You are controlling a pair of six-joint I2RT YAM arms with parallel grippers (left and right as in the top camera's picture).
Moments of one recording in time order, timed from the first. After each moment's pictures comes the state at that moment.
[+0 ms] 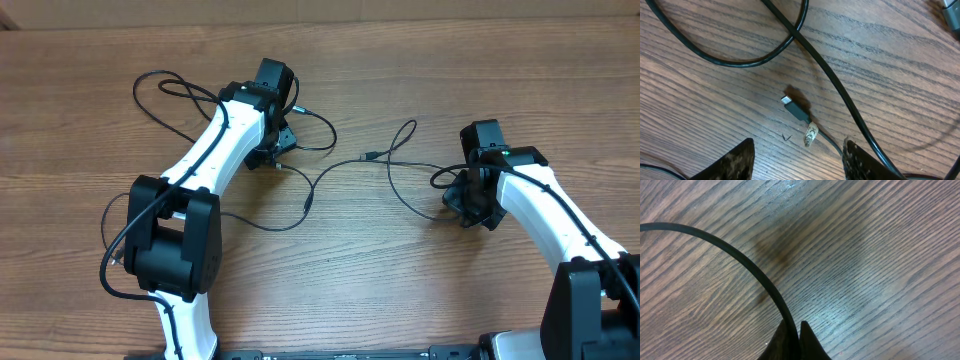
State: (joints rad) left arm -0.31 2.03 1.58 -0.95 -0.12 -0.82; right arm 0.10 1.60 1.00 -0.91 0.08 0.77
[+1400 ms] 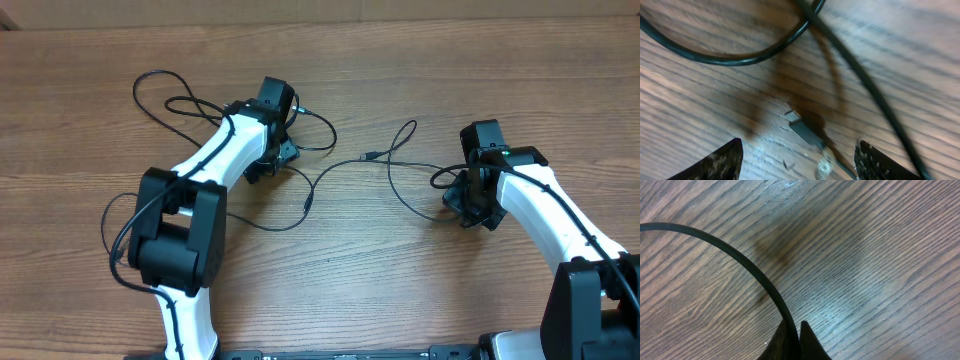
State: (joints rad) left arm -0.31 2.07 1.44 -0.79 -0.12 -0.86; right arm 0.10 1.60 1.00 -0.92 0.08 0.77
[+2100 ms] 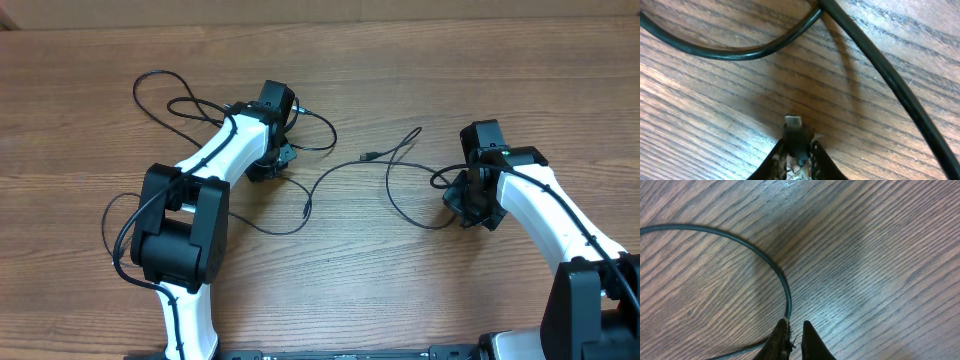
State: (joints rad) left arm -0.31 2.09 1.44 -0.80 -0.11 -0.86; right arm 0.10 1.60 1.00 -0.92 0.08 0.77
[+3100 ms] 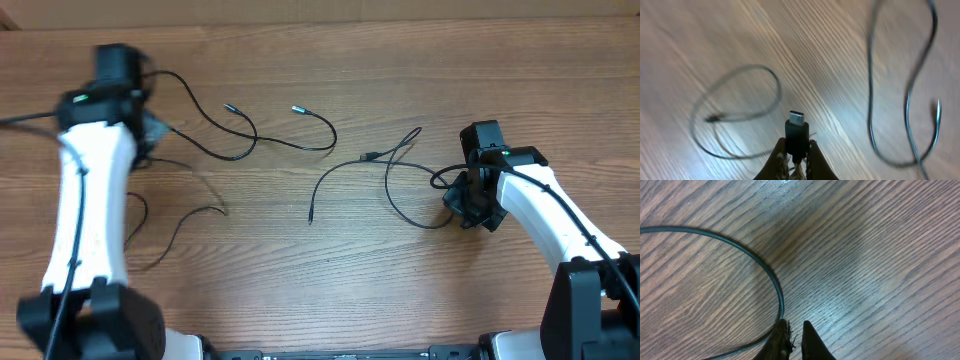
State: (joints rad) left arm 0.14 1.65 1.57 -1.16 -0.35 -0.81; right arm 0.10 1.60 1.00 -0.93 0.08 0.77
